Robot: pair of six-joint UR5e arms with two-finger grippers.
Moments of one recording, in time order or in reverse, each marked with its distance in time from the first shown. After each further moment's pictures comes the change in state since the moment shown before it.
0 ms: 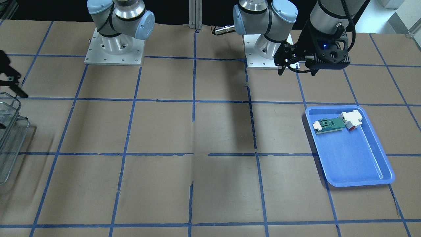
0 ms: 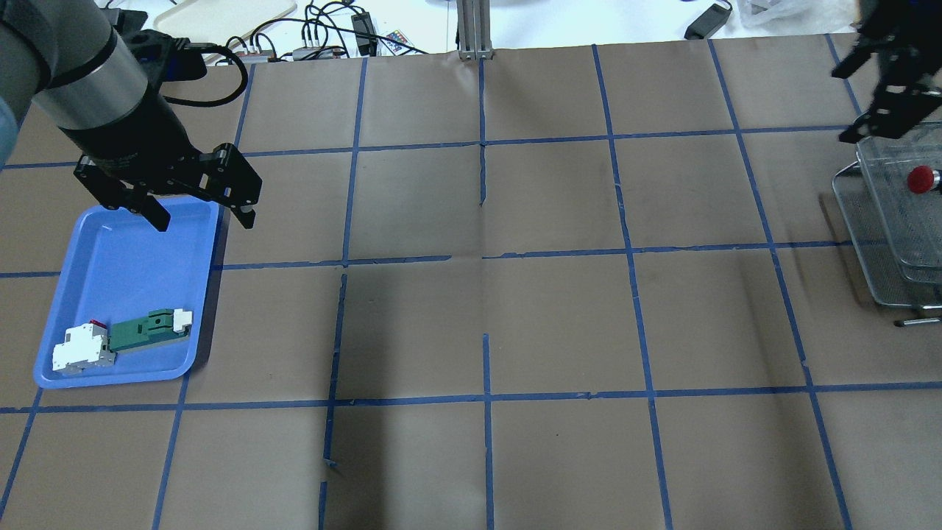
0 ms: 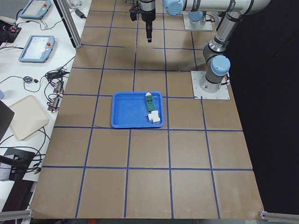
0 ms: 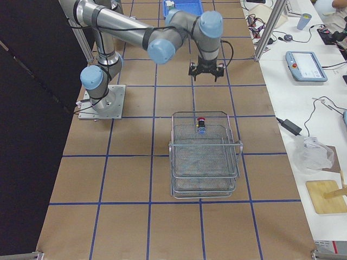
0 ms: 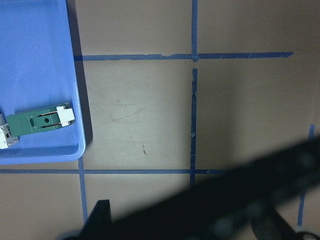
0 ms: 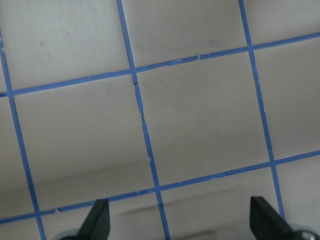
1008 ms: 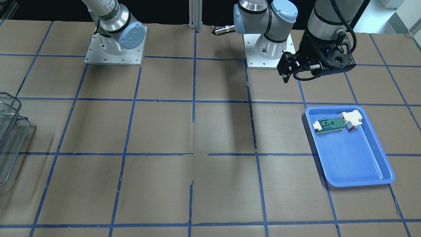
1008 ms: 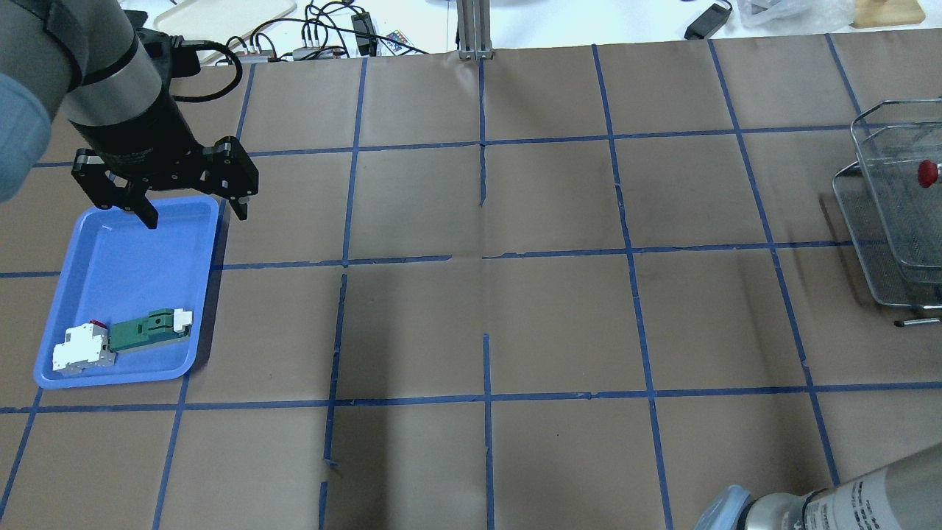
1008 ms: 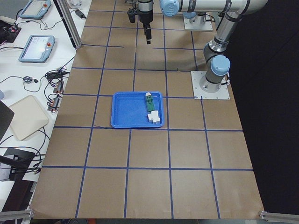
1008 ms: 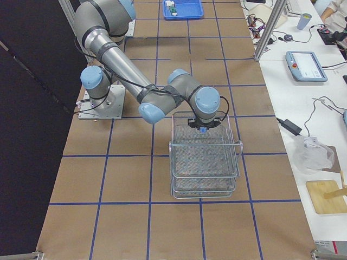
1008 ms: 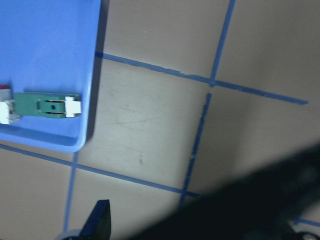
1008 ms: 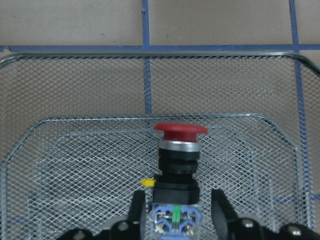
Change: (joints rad) left arm -0.023 -0.025 0.002 0.035 0.078 -0.152; right arm -0.504 0.256 -0.021 -0.108 0.107 -0.709
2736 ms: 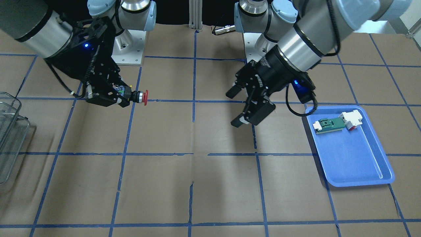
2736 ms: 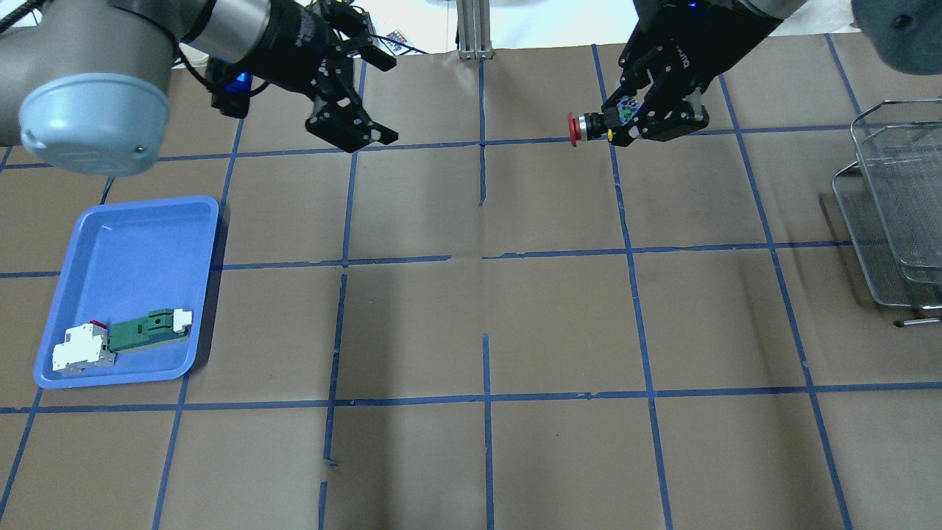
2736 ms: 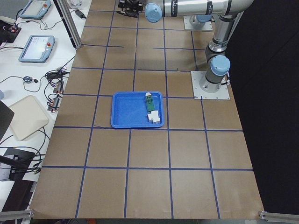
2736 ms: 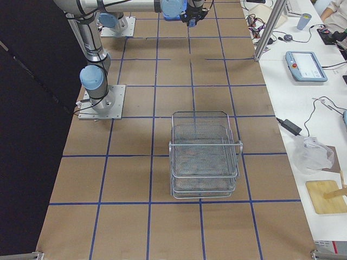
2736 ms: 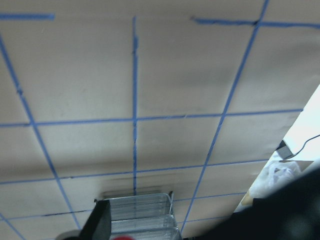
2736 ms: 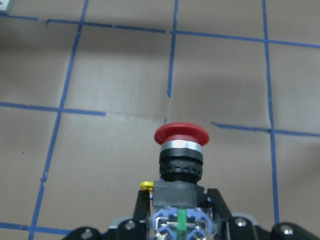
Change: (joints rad) left arm 0.003 -0.163 0.019 0.382 -0.672 -1.395; right arm 0.670 -0.248 0.007 0.190 0.226 0.568
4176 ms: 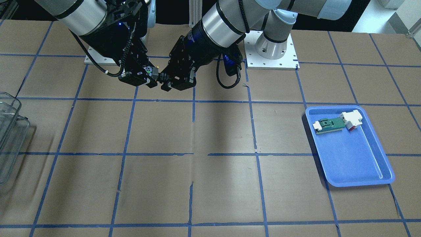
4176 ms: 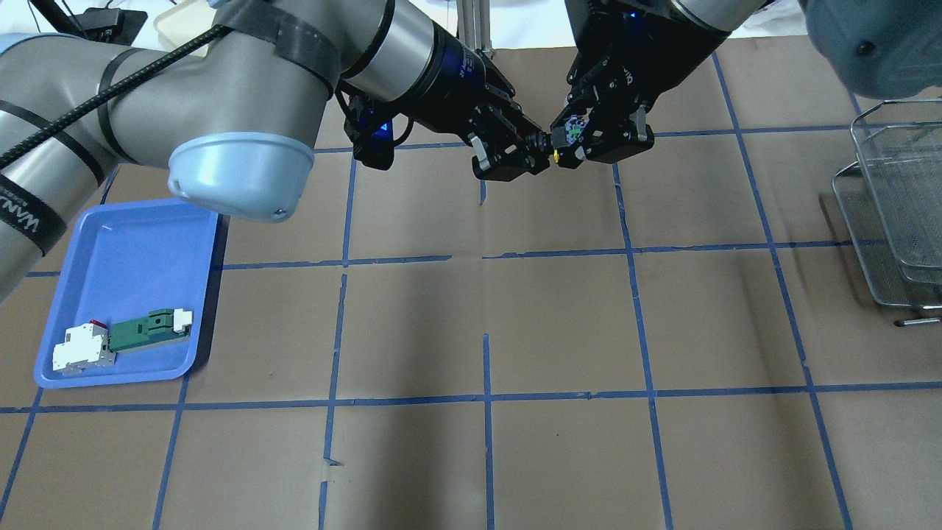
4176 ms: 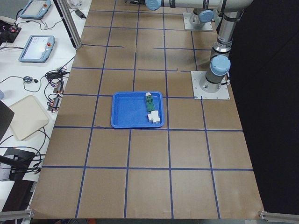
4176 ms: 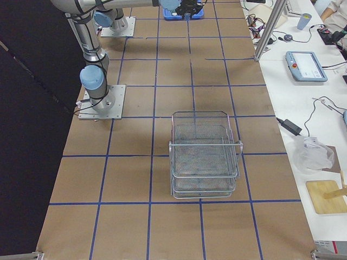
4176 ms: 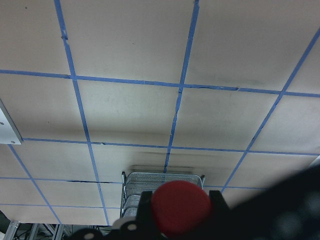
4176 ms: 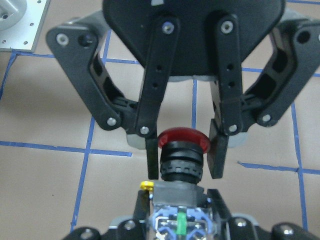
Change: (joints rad) left arm -0.322 -0.016 0.014 0.113 -0.056 -0.558; right arm 0.165 -0.057 -0.001 0.039 0.017 0.153
